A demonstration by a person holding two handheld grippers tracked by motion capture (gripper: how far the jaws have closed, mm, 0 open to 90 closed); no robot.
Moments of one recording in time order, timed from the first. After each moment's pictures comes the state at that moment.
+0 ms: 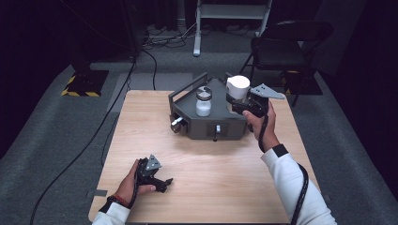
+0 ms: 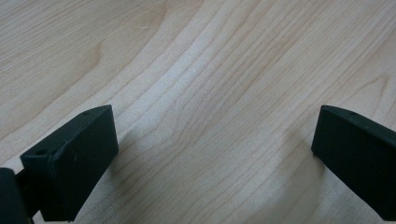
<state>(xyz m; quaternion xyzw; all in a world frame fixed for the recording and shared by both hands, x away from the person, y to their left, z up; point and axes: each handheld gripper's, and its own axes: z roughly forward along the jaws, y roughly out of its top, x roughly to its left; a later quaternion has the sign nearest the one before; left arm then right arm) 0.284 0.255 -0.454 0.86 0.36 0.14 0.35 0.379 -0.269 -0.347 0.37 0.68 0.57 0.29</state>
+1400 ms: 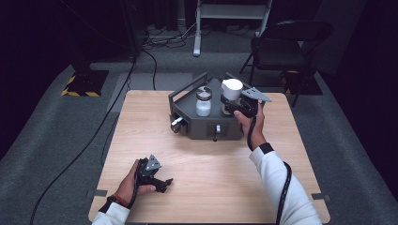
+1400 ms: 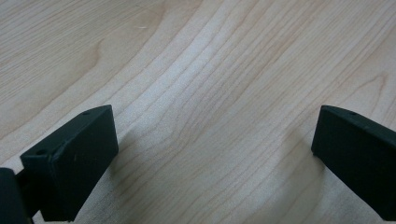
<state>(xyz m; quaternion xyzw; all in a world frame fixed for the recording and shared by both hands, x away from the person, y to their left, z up) 0.284 0.256 -0.454 0.86 0.35 0.14 0.35 0.405 -0.245 -0.390 0.40 0.66 0.56 0.29</state>
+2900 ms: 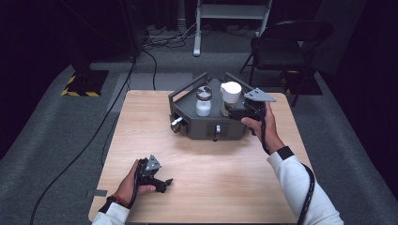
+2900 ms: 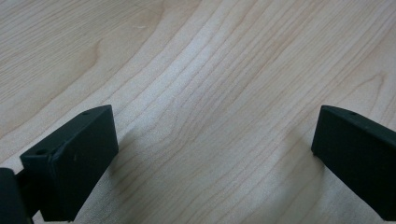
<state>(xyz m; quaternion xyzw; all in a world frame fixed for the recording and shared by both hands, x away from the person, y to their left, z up) 0.283 0.256 -0.454 0.86 0.35 0.14 0.35 0.372 -0.255 -0.344 0.35 0.72 0.49 0.33</state>
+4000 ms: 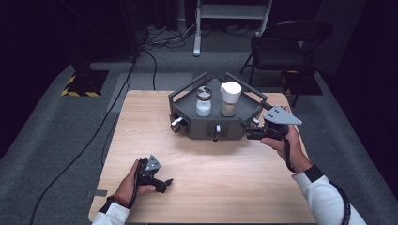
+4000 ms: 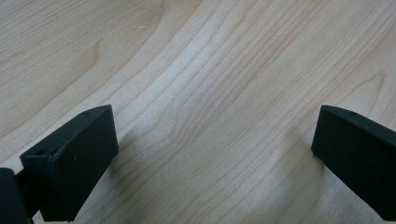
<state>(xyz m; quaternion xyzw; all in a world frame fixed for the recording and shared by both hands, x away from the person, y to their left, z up) 0.283 0.256 -0.454 0.86 0.35 0.14 0.35 0.296 -0.304 -0.343 0.28 0.73 0.50 0.37</state>
